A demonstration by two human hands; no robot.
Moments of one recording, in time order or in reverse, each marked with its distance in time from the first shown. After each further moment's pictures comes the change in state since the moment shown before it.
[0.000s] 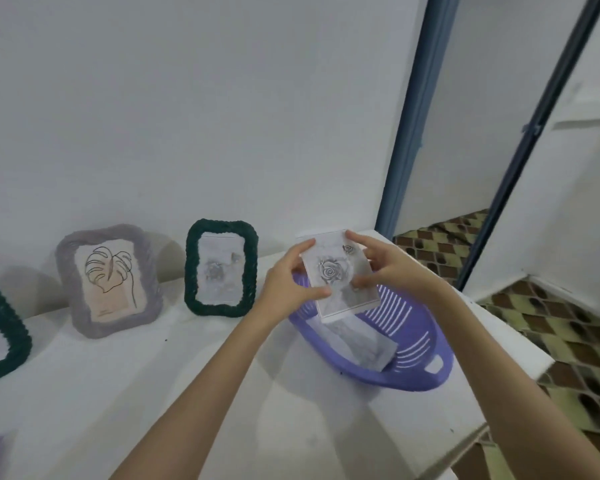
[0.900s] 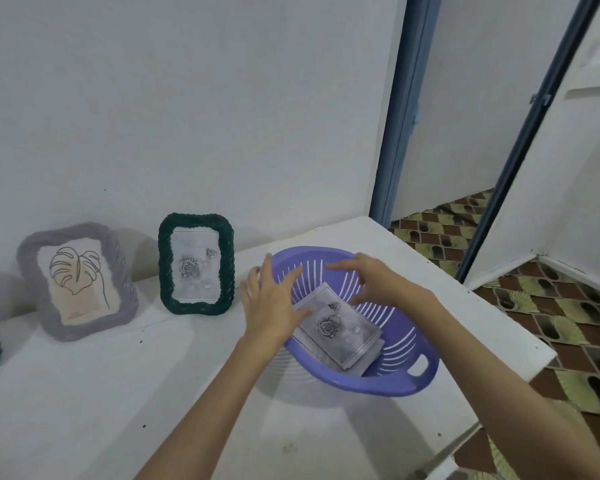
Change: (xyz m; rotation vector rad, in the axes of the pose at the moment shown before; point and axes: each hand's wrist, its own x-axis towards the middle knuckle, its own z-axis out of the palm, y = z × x) left_hand 0.004 -0.031 0.044 0.910 0.005 -0.186; right_hand 0.028 0.059 -0.011 -0.764 -0.037 -0.021
